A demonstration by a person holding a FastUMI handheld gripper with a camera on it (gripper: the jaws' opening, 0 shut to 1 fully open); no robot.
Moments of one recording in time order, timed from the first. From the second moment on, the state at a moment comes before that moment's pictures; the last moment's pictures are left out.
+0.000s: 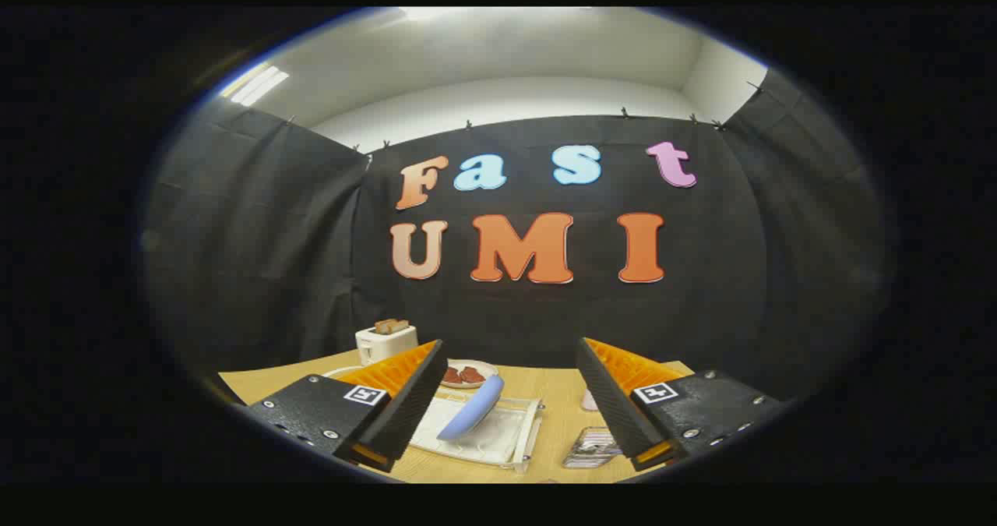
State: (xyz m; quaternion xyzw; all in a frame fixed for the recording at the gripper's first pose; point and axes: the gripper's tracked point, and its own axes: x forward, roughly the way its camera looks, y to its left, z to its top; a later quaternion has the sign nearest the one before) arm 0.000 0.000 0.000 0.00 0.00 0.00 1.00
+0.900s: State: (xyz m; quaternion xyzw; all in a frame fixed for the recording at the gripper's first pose) arm 0.060 0.011 -0.019 0.05 0.13 0.04 0.99
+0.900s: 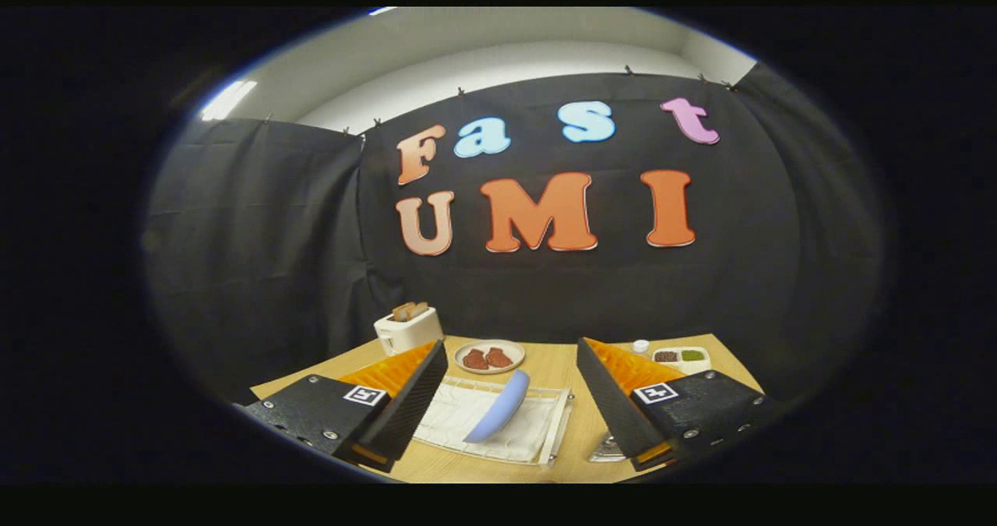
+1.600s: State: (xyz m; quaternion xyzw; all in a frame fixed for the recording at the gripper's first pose) arm 0.115 0.034 -0.155 0.08 0.45 0.07 0.89
